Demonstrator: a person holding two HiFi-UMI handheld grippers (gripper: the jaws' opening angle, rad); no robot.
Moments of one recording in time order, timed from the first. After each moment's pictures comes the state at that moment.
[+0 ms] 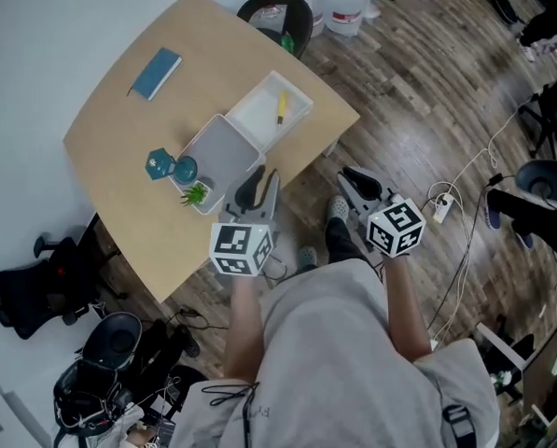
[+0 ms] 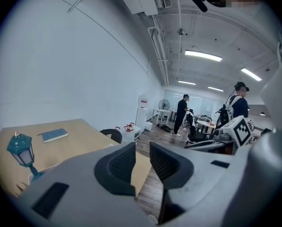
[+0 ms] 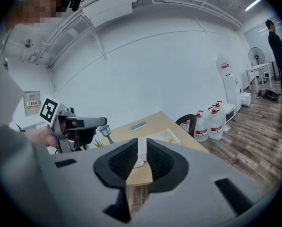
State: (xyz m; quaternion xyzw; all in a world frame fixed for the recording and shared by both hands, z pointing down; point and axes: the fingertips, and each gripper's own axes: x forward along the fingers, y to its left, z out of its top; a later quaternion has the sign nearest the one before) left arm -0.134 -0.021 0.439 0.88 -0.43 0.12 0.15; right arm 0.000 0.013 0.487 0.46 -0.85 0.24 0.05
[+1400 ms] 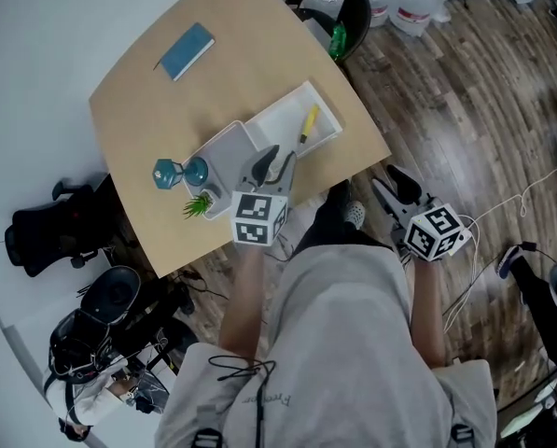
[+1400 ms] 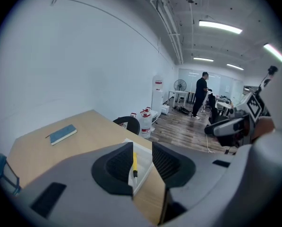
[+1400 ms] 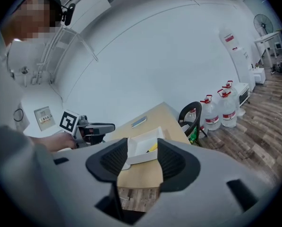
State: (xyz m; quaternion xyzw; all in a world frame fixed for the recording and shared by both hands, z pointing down) left arm -0.107 -0.171 0.524 0.81 -0.50 0.24 0.17; right arm 0.083 -0.127 0.537 0.36 -0.87 0.32 0.06
